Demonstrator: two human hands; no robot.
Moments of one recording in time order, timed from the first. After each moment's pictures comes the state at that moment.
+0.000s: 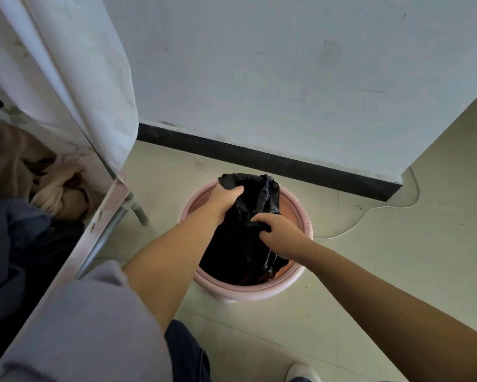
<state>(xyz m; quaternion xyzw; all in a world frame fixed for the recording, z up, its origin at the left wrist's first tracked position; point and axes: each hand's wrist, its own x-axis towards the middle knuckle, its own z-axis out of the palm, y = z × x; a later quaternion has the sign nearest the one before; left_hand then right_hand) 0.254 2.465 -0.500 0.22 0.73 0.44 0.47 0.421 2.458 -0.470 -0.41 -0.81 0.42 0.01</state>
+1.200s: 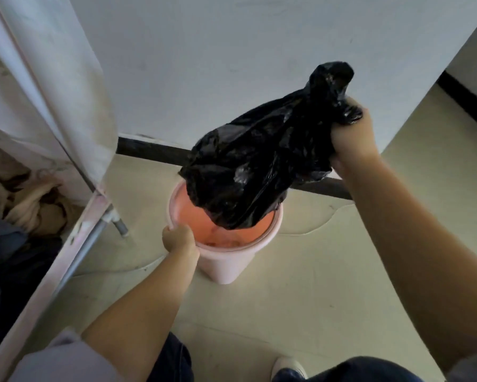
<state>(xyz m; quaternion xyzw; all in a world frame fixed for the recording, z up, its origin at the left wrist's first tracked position) 0.270 2.400 -0.519 -0.08 0.76 0.58 0.29 0.472 2.507 -0.305 -0.37 -0.58 0.50 0.53</state>
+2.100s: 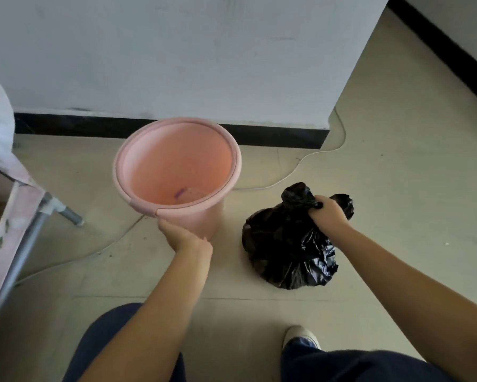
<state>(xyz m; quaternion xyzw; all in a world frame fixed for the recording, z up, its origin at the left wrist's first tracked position) 0.377 2.395 -0.529 -0.19 0.53 0.69 0.45 0.623 2.472 -0.534 -0.69 -0.58 0.39 0.17</state>
